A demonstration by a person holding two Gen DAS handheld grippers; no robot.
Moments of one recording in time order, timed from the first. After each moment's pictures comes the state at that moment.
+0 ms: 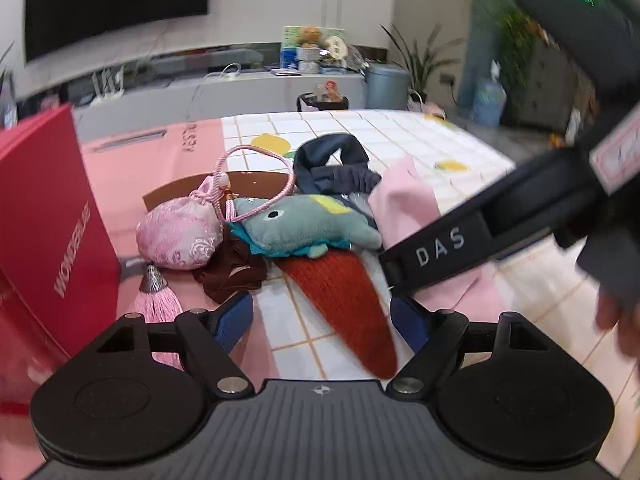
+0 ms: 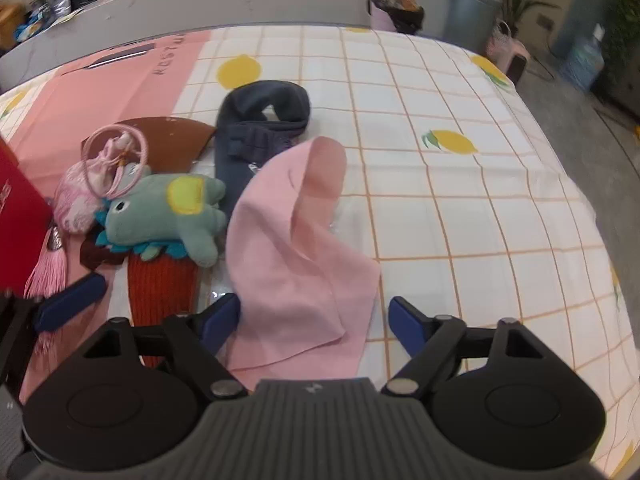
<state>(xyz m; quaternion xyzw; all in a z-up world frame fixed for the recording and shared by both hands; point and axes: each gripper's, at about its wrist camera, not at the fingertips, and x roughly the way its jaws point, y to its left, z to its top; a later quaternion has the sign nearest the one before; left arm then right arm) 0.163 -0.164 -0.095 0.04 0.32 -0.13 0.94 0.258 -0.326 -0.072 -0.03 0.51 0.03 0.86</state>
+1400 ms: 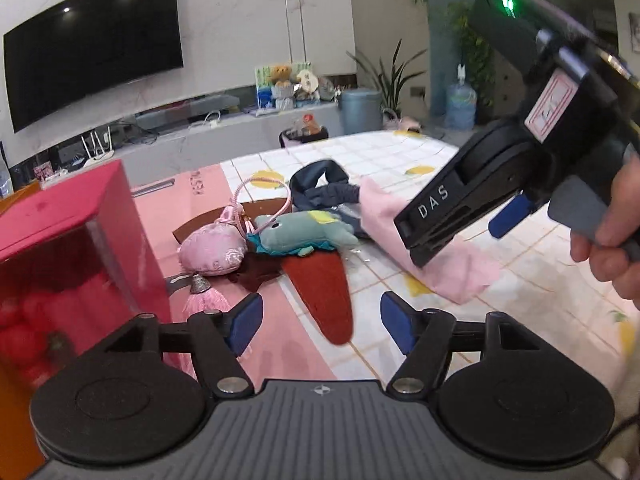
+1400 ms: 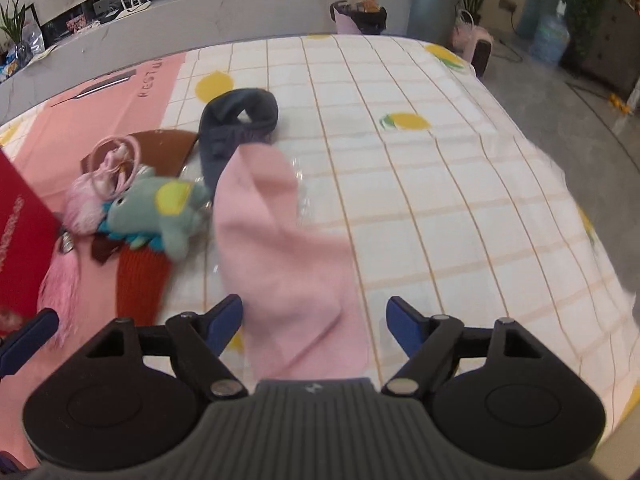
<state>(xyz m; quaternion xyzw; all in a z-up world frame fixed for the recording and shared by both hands) 0.122 -0.153 -0.079 0.09 0.27 -0.15 0.95 0.226 -0.337 -0.060 0.01 0.49 -0.02 0.87</state>
